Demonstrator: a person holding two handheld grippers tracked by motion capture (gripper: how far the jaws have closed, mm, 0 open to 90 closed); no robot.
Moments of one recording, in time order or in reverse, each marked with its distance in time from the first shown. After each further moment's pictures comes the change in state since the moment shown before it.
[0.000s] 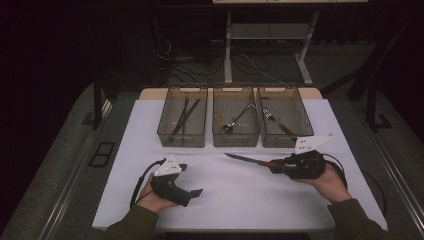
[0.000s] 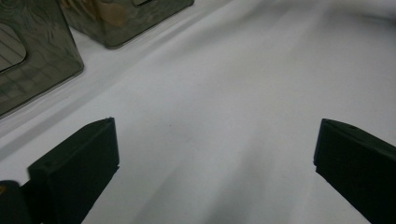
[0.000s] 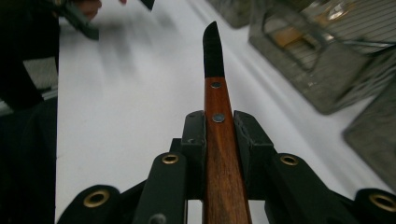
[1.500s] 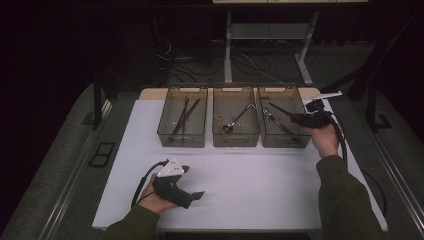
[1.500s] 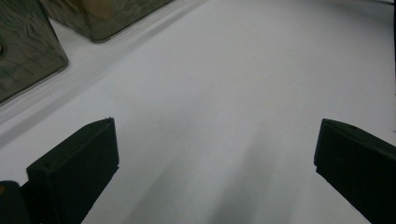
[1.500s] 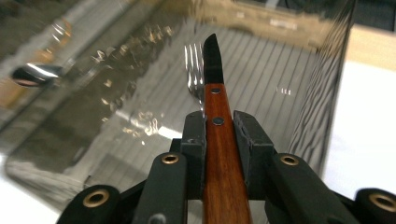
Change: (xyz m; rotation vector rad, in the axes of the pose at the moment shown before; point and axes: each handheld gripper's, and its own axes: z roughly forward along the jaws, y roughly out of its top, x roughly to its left) left arm -0.002 -0.001 0.005 0.029 -0.031 0.019; right arm -0.138 0.026 -0.007 0.039 -0.577 0.426
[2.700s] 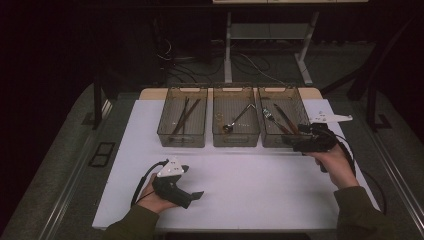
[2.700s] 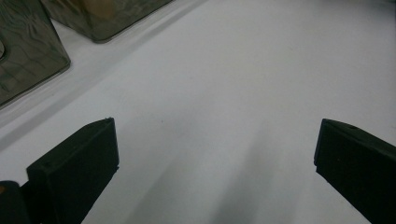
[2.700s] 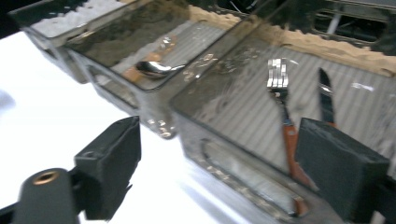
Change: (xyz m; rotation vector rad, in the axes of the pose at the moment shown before) left arm 0.001 -0.001 -0.001 0.001 0.005 0.006; right arm 0.043 -0.049 -0.046 -0.169 0.192 -0.100
